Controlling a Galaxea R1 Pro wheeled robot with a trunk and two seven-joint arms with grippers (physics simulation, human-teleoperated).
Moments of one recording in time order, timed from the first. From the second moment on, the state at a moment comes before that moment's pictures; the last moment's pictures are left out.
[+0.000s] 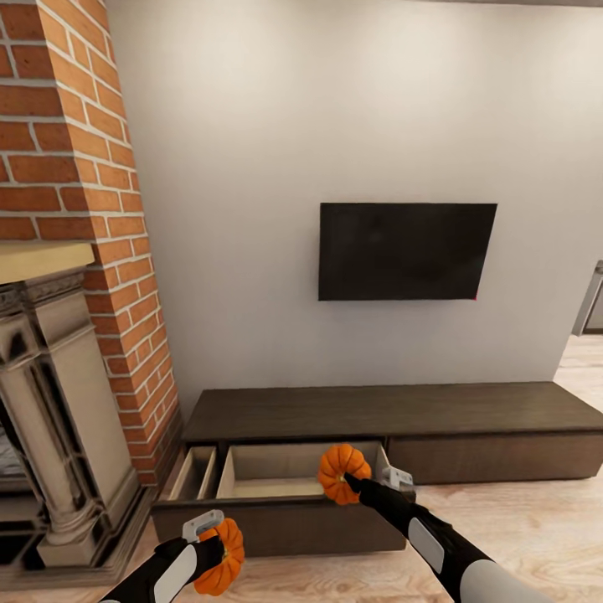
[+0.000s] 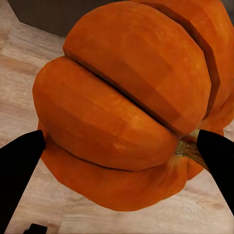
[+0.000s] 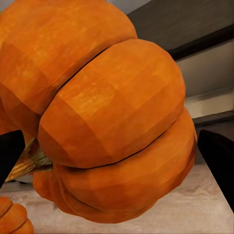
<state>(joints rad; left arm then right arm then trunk) -0.49 0.03 -0.32 -0.41 0.74 0.30 0.24 -0.61 -0.03 0.23 -0.28 -0.64 -0.01 0.40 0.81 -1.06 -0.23</state>
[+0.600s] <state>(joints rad) -0.49 0.03 -0.32 -0.41 0.74 0.30 0.24 -0.61 -0.03 0.23 -0.28 -0.64 -0.01 0.40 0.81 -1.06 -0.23</state>
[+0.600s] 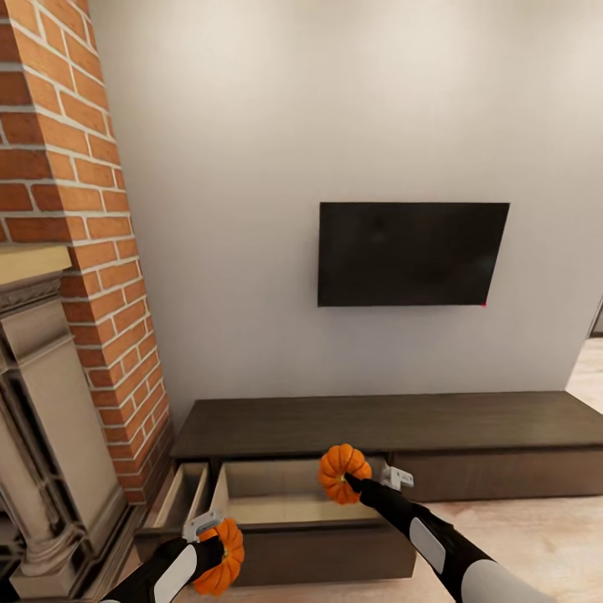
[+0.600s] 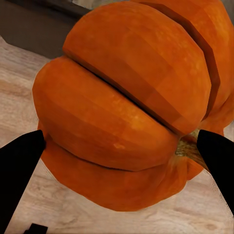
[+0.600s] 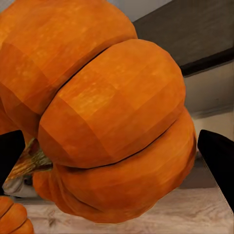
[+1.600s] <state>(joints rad) -0.51 0.01 -0.33 -0.47 0.74 0.30 0.25 -0.61 -0.02 0.24 -0.28 -0.64 0.05 0.24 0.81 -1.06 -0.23</state>
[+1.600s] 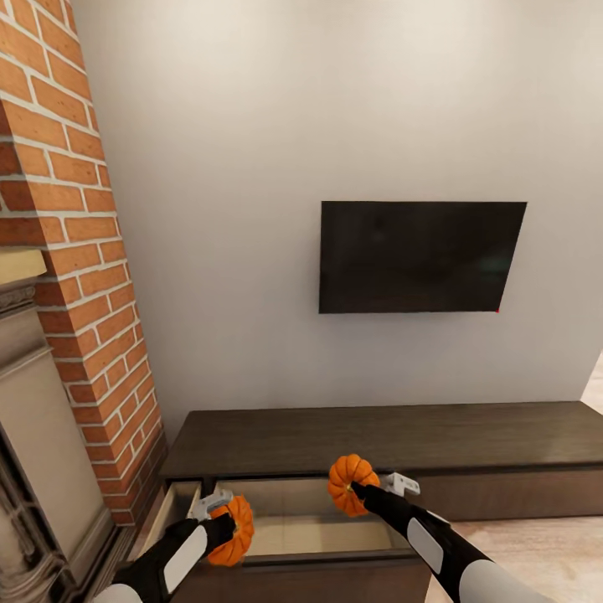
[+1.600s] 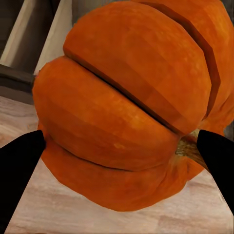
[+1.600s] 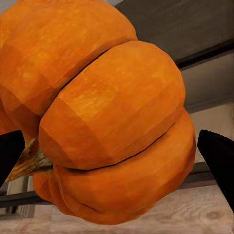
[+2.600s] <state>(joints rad) -0.55 -0.01 -0.33 -0.49 0.74 0.20 0.24 -0.63 -0.02 0.29 -0.29 -0.65 0.32 0.16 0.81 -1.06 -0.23</state>
